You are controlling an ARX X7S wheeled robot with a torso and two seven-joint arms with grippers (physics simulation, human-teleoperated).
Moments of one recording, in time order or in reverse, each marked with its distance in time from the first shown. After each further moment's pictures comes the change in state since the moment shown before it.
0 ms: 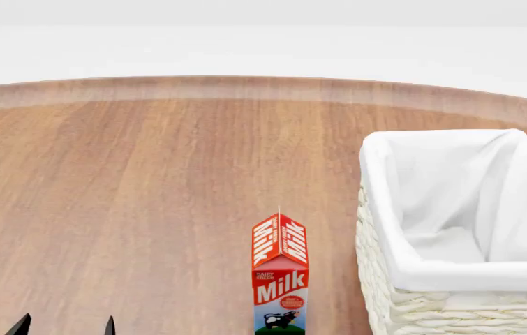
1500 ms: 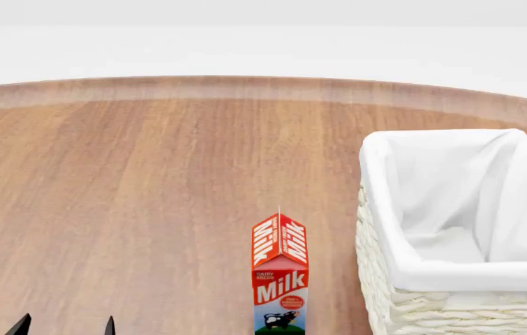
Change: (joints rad) left arm -0.007 -0.021 0.028 -0.003 -0.021 0.009 -0.025; right arm -0.003 0.042 -0.045 -0.084 0.058 0.031 0.040
